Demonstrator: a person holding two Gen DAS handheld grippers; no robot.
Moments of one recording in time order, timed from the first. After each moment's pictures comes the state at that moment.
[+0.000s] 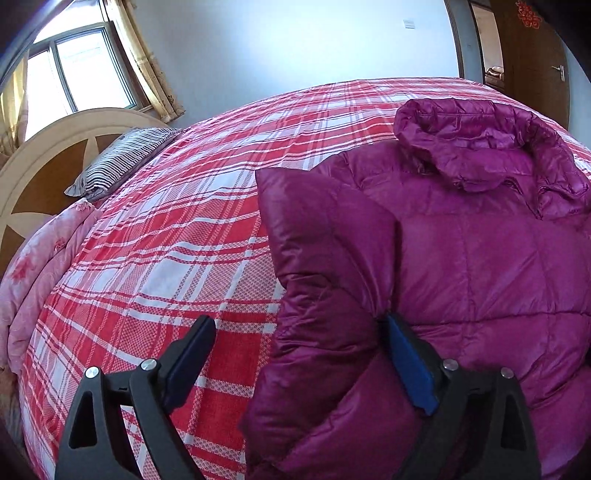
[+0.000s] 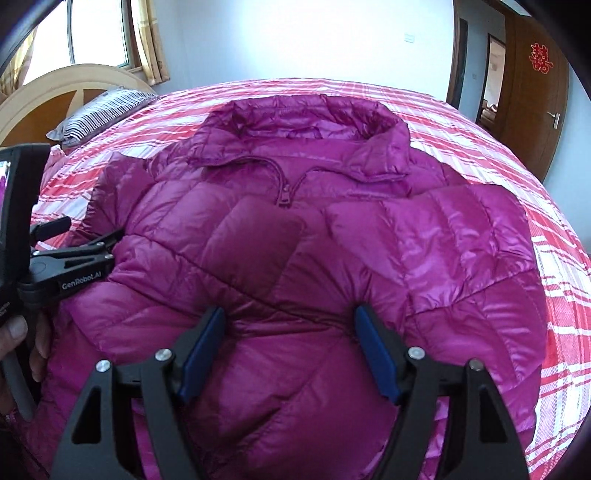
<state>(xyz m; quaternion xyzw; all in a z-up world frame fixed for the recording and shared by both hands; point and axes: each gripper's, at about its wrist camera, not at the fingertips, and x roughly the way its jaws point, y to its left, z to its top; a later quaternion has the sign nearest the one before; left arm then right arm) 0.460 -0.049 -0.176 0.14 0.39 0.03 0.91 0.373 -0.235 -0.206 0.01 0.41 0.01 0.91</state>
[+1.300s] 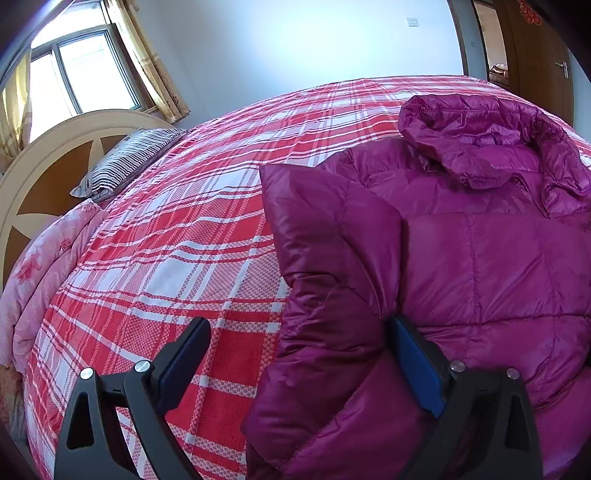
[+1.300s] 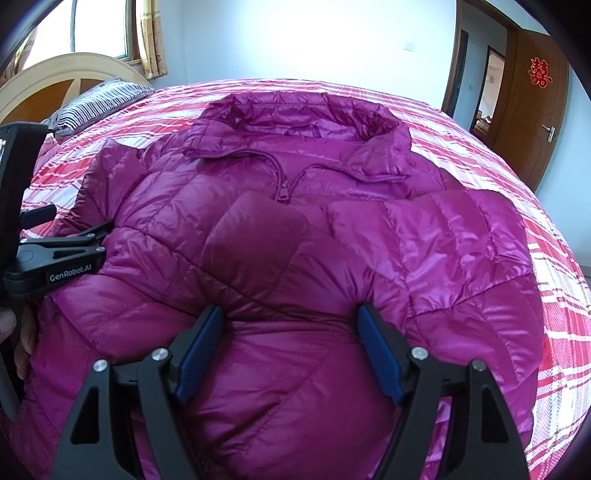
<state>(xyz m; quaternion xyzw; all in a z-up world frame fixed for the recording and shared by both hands) 0.460 -0.051 -0.178 0.14 0.39 0.04 0.91 0.374 -0.226 -0.213 -0.02 0.41 -0.01 0.91</state>
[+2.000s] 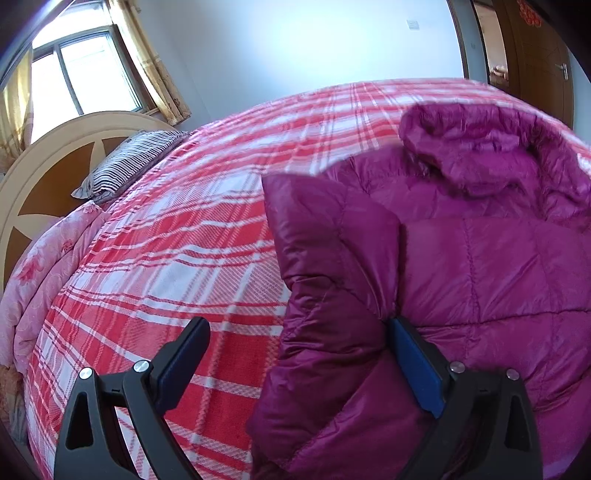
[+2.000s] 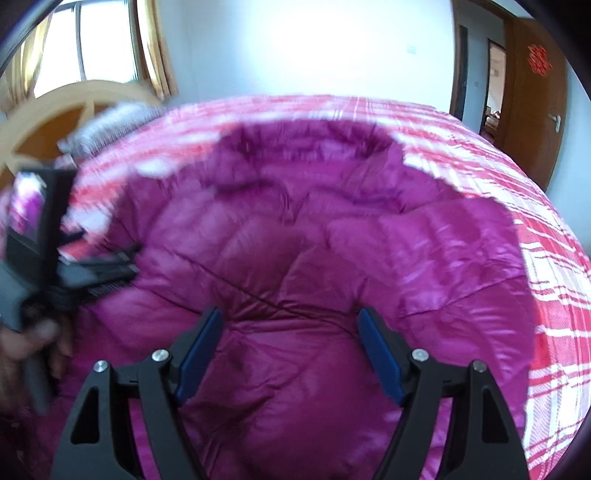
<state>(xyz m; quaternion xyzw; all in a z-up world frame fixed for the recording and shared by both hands) 0.455 -0.051 -0.167 0.14 0.38 0.04 0.91 0.352 -0.248 -0.179 0.04 0.37 0.03 0.93</state>
